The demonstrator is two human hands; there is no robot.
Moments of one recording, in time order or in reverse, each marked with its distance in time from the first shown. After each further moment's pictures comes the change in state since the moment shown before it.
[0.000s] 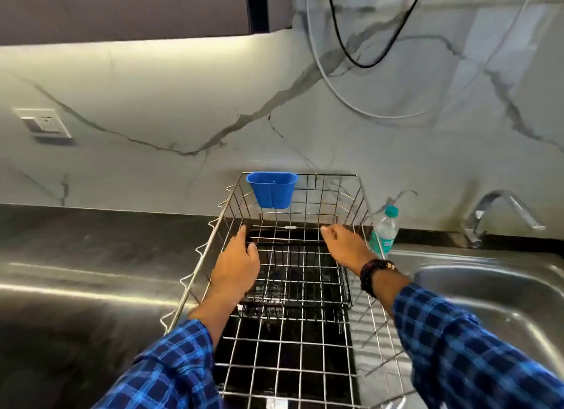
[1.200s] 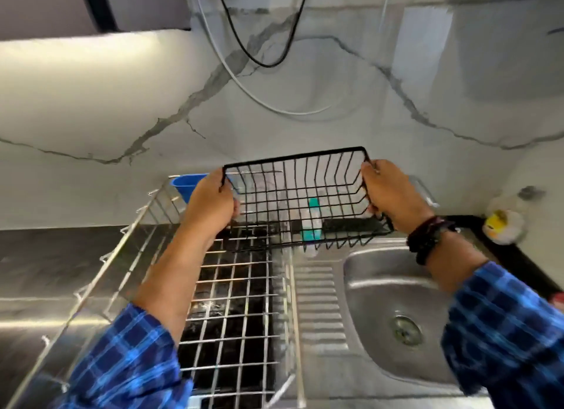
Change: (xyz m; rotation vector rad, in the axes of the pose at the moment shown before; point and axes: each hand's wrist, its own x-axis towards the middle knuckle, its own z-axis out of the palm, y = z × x) left_hand -0.013 0.197 -0.013 -0.489 -0.022 0.113; right_hand -0.055 0.085 -0.217 0.351 0.419 0.035
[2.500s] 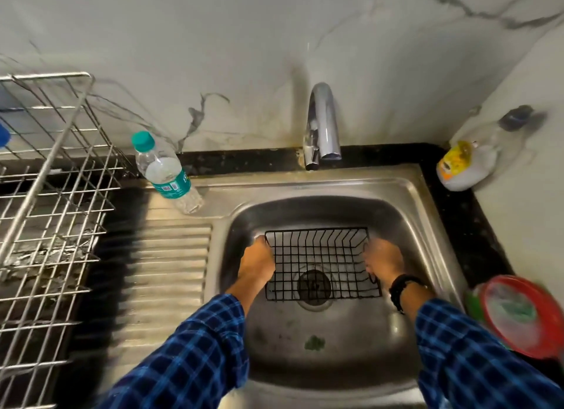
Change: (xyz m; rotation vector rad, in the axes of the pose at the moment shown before) left_hand -0.042 -0.221 0.476 0.531 -0.505 -0.510; right_hand 0.067 0.532 -0.067 -0.133 -0.090 0.806
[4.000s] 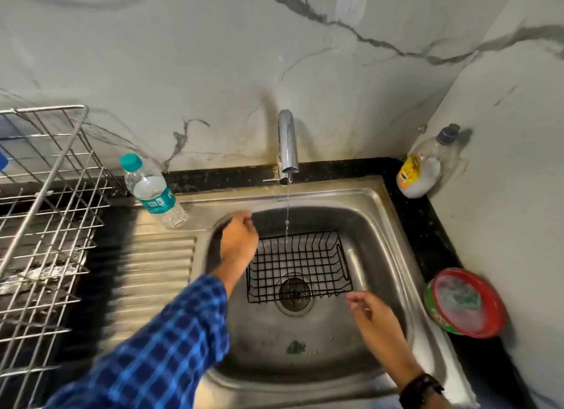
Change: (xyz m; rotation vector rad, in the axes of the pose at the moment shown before) left_hand -0.035 0.077 -0.058 -0.239 0.293 0.111; right_hand -0.172 0.028 -0.068 0.002 -0.183 -0.293
